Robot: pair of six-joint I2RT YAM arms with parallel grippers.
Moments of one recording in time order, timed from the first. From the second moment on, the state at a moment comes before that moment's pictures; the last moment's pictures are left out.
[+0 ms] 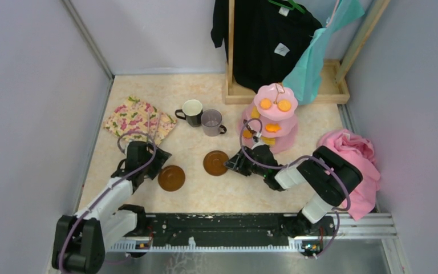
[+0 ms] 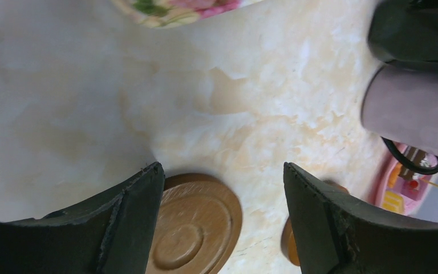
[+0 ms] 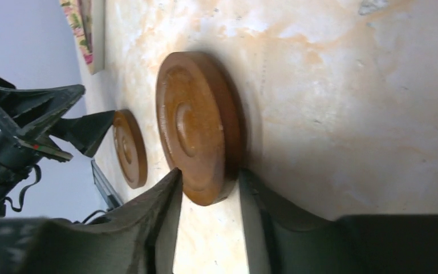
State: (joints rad) left arm -0.17 1.00 0.33 -0.09 -0.02 -1.02; right arm 0.71 1.60 0.35 0.74 -0.14 1.09
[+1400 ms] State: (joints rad) left arm -0.17 0.43 0.20 -0.54 -0.15 -1.21; right arm 1.21 2.07 1.39 -0.08 0.10 0.31
